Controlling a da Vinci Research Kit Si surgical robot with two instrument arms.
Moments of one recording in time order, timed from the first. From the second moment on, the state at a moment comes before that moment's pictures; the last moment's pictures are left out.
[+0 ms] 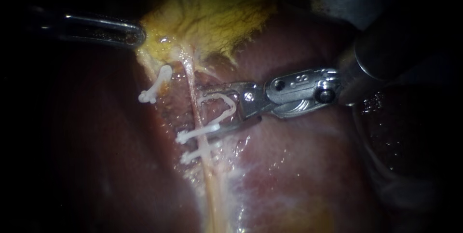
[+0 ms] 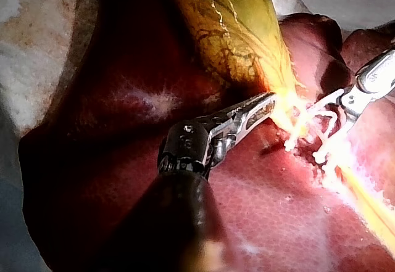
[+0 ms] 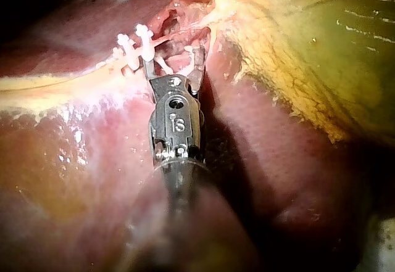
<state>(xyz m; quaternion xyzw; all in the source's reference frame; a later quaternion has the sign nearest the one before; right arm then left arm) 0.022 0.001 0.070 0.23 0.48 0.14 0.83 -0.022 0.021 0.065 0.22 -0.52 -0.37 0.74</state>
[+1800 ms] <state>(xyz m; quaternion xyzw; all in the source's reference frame) 0.020 0.003 0.072 0.42 0.51 0.31 0.68 -0.022 0.021 0.065 0.22 -0.52 -0.37 0.74</state>
